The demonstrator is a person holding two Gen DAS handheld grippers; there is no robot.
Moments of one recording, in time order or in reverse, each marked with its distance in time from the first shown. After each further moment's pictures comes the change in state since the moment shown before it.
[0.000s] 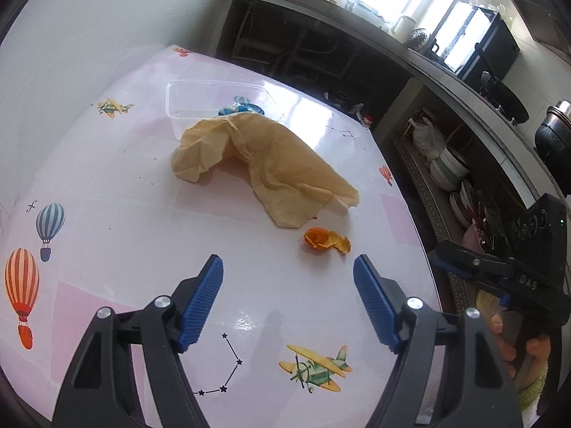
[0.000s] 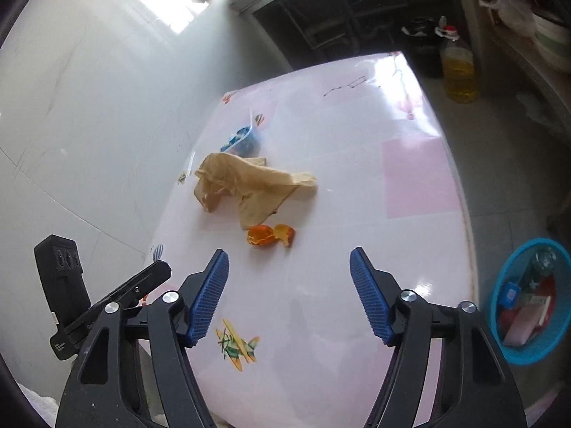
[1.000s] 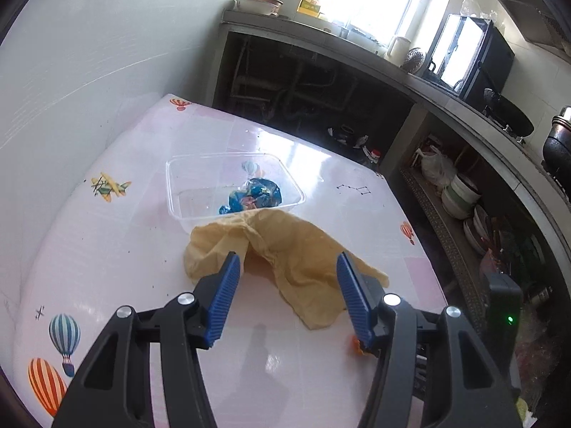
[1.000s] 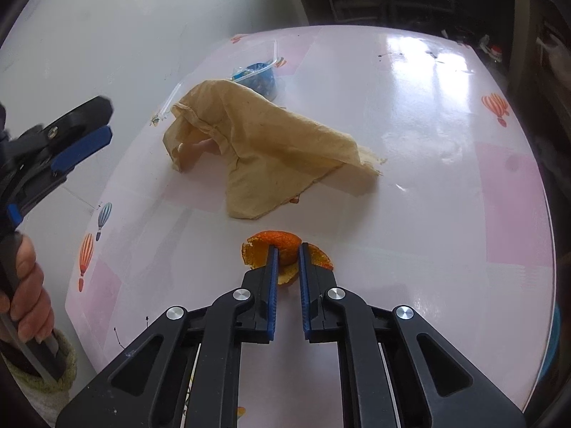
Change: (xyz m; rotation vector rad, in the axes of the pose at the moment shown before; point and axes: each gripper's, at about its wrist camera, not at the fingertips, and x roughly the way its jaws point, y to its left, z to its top) left arm 0.027 0.009 0.080 0.090 -0.131 0.034; right arm 0.085 0.028 -0.005 -0.188 0.091 -0.149
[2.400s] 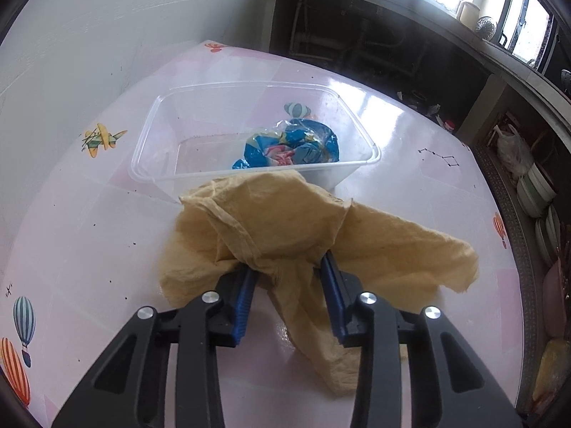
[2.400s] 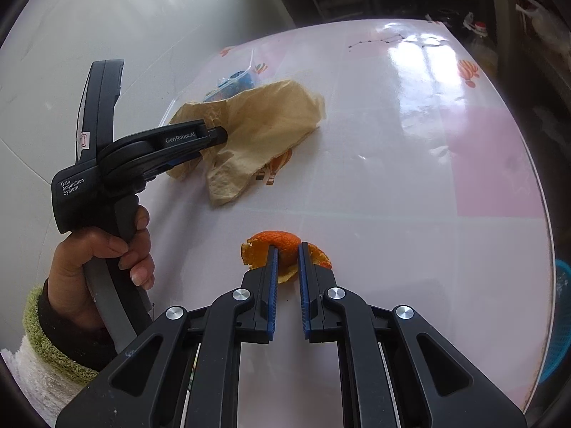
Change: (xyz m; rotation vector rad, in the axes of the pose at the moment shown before) left arm 0.108 0.004 -0.016 -0.092 0.152 0.263; right arm -0.017 -0.027 -0.014 0.089 -0.021 0.074
